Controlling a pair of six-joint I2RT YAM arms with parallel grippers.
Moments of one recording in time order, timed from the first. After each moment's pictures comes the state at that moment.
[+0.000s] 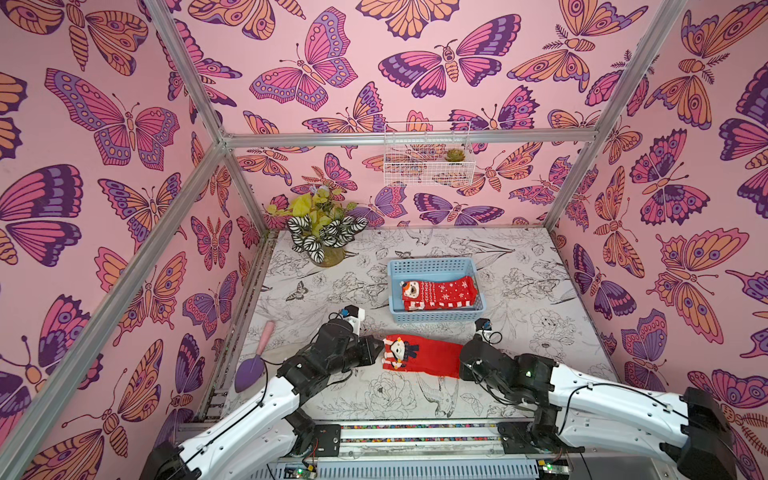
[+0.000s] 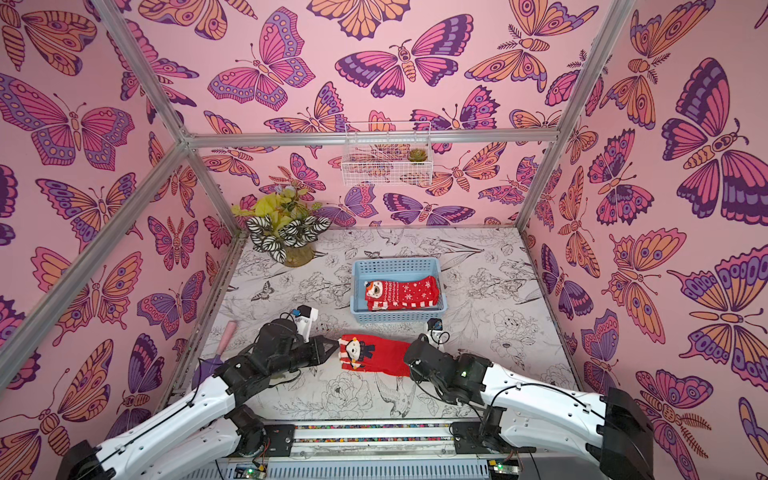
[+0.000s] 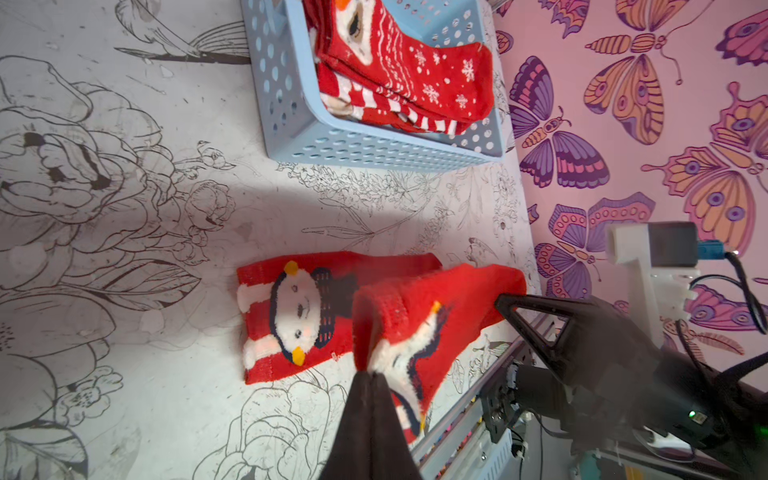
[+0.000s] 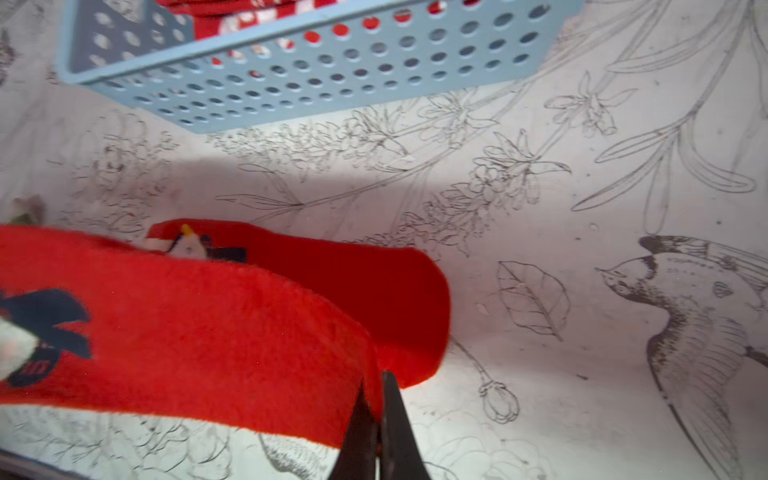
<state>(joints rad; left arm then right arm) -0.66 0.85 0.44 -0.22 0.23 -0.81 1.02 0.98 0.57 -0.63 0.35 1.01</state>
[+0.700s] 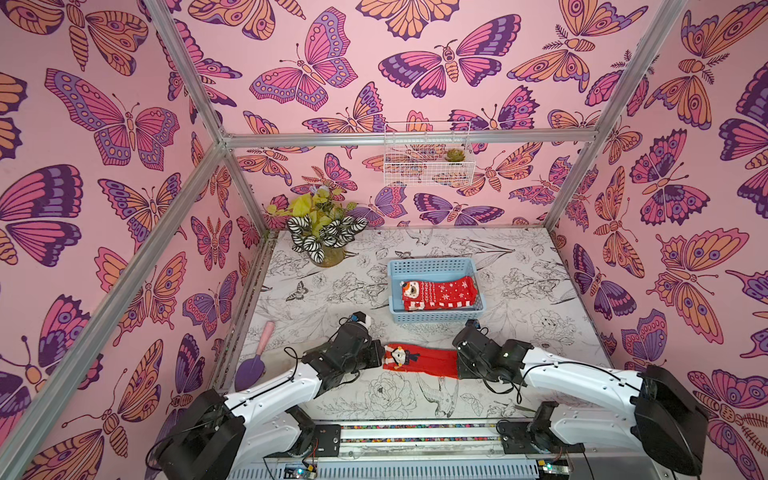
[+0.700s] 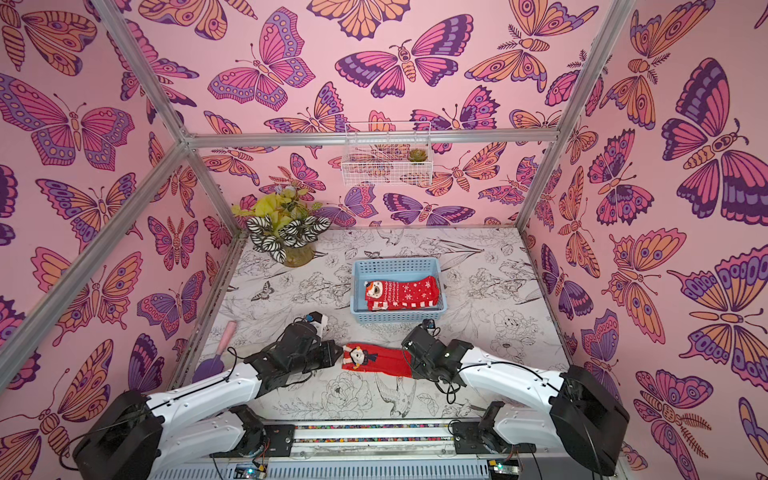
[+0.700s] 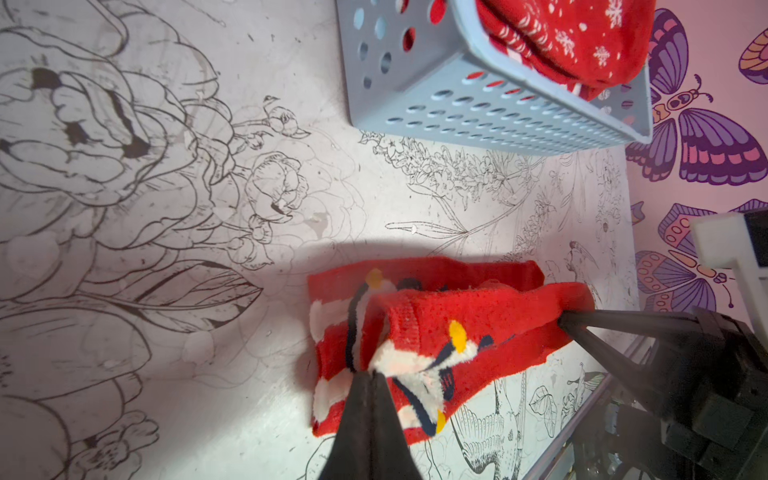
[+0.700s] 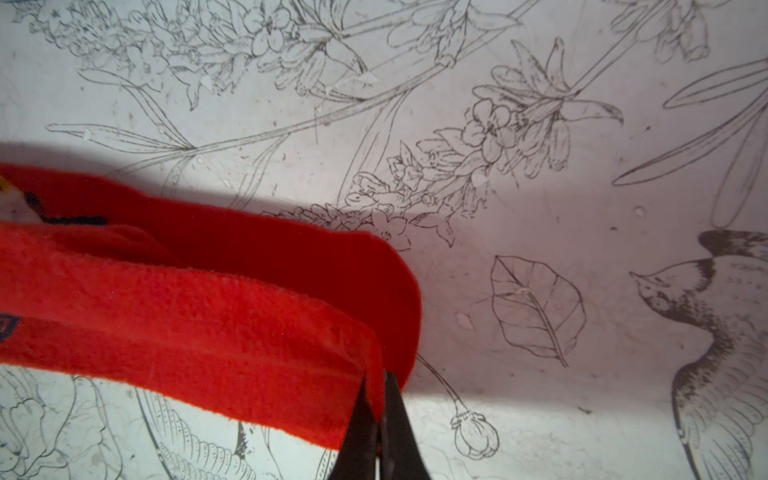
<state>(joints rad) -0.68 1.12 0.38 -0.03 0.16 -0.79 0.88 1.21 0.58 -0.58 0.17 0.84</state>
